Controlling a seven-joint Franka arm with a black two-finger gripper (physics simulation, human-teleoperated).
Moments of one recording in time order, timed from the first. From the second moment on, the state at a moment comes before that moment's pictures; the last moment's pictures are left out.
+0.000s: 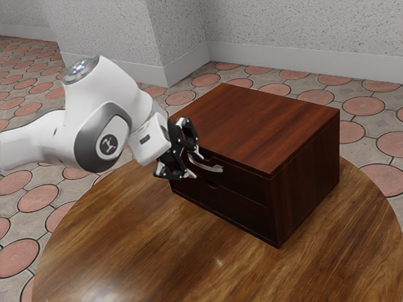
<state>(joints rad) -0.09 -0.12 0.12 -2.00 -0.11 2.37 1.55</state>
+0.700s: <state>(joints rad) -0.08 -0.10 0.10 -2.01 -0.11 2.39 1.55</state>
